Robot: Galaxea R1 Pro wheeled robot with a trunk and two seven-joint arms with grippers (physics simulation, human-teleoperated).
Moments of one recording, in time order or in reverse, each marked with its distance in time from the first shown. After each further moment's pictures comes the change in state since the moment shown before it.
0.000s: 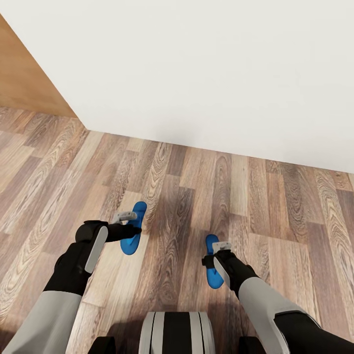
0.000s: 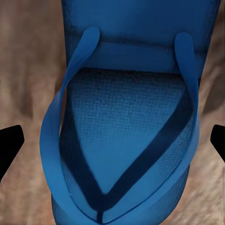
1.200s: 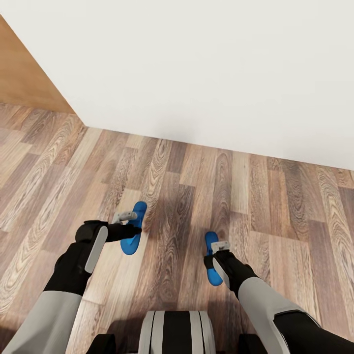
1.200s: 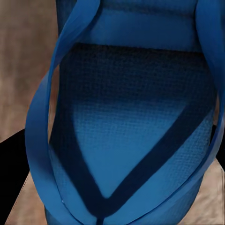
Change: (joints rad) left arm 0.000 0.000 0.000 0.000 0.002 0.000 -0.002; right arm -0.001 -0.002 0.044 0.004 0.001 -0.003 -0.002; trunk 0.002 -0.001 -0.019
